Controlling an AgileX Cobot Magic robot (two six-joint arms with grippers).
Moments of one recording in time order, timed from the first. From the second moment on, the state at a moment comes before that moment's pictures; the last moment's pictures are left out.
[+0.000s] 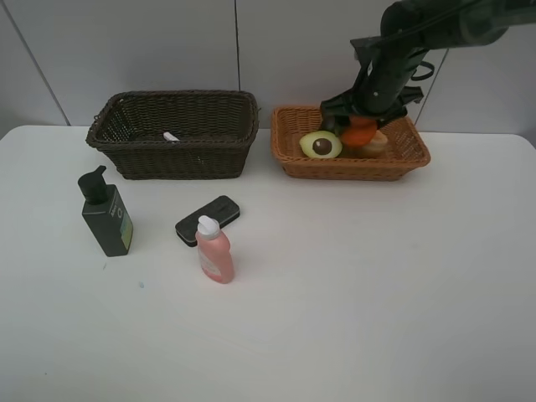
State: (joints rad) left arm -0.03 0.00 -0.51 0.01 1.06 -0.02; right arm 0.34 2.12 -1.66 -0.29 0.73 0.26
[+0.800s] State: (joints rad) left arm -0.03 0.00 -0.51 0.01 1.06 -0.02; right arm 0.34 2.11 -1.66 -0.28 0.77 0.20
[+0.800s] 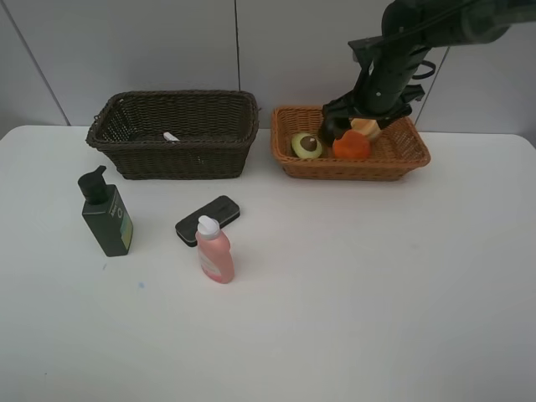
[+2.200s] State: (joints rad) left arm -0.03 0.00 -0.51 0.01 1.06 -0.02; right arm 0.34 0.95 -1.02 0.06 1.22 -0.25
